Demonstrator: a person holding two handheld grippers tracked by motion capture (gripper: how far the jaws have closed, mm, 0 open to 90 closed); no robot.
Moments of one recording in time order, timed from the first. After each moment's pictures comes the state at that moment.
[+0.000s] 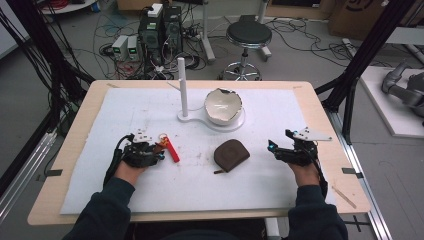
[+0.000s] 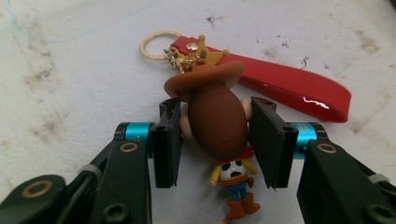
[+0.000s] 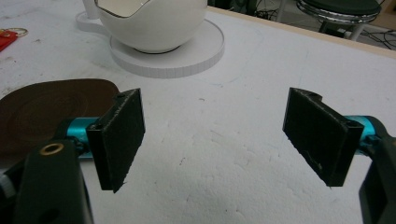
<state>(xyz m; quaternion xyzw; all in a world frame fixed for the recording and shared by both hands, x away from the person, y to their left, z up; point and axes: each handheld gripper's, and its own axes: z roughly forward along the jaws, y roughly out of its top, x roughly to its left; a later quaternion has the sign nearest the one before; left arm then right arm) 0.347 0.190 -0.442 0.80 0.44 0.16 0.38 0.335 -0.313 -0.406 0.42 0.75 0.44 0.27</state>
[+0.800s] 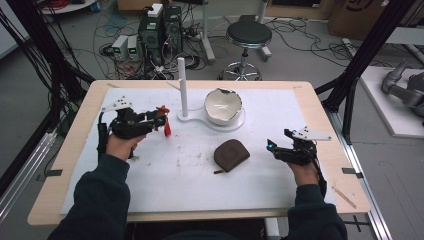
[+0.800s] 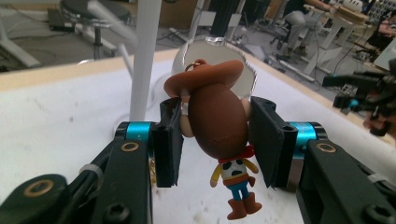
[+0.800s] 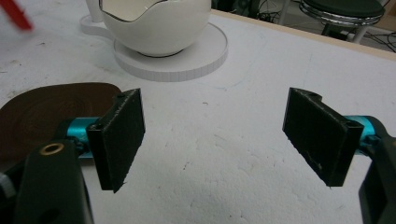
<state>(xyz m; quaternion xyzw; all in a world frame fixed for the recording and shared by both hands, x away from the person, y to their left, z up) 0.377 0.199 -0.344 0.71 0.37 0.12 0.59 0.337 -0.310 -0.405 0.42 0.75 0.45 0.26</state>
